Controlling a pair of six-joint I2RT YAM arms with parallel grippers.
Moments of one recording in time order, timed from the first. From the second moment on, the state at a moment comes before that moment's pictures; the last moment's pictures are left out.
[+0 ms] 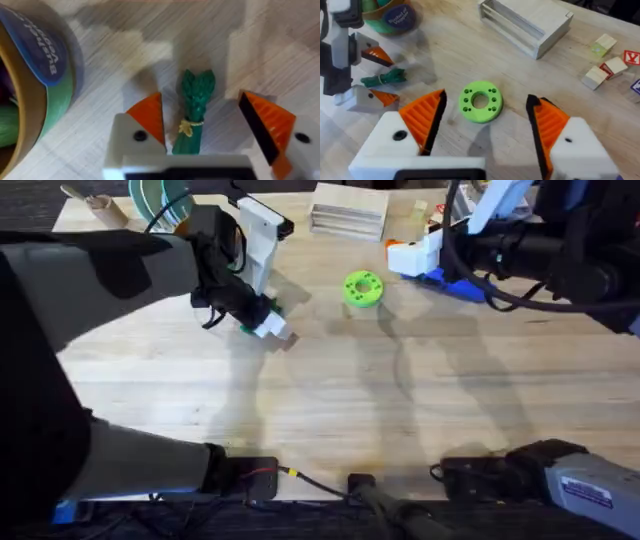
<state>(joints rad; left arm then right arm) -0.07 1.61 0.90 -0.55 0.21 0.57 0.24 1.21 0.84 -0.20 -0.34 -0.06</state>
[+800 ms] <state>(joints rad) -0.07 1.60 0.93 -0.61 0.22 0.58 0.24 1.21 0.84 -0.20 -0.34 -0.06</state>
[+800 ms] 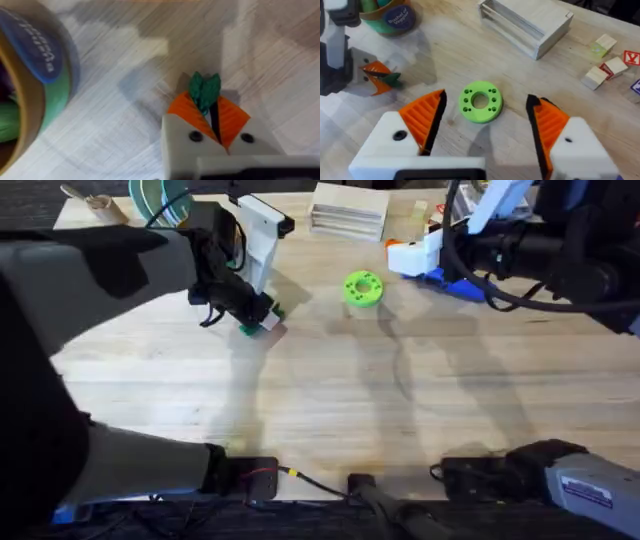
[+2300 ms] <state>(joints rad) 0.19 1.65 1.14 -0.17 0.10 -0.17 0.24 1.21 0.84 -0.20 -0.34 -0.05</state>
